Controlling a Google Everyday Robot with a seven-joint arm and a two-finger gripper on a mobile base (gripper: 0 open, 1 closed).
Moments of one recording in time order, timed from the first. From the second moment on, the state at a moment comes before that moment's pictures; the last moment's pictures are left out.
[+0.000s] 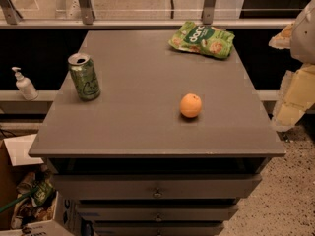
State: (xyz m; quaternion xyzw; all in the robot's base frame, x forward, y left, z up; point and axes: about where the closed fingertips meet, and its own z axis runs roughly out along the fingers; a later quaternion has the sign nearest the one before) arm 0.438 -0.217 0.976 -0.60 0.78 -0.03 0.16
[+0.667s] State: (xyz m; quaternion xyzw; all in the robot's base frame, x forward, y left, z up) arm 0.445 -0.215 0.975 -0.60 0.78 -0.04 0.17
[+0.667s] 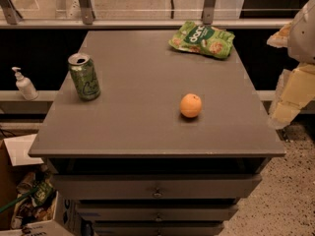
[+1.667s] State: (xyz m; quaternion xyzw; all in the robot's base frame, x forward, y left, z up) arm 0.523 -0.164 0.915 -0.64 0.73 0.01 0.22
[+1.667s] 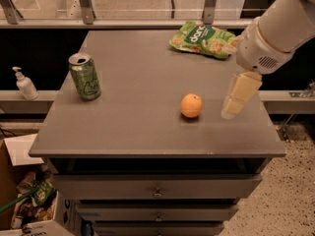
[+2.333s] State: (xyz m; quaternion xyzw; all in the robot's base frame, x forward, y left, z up) arm 0.556 -0.126 0.883 -0.65 0.71 0.07 0.25
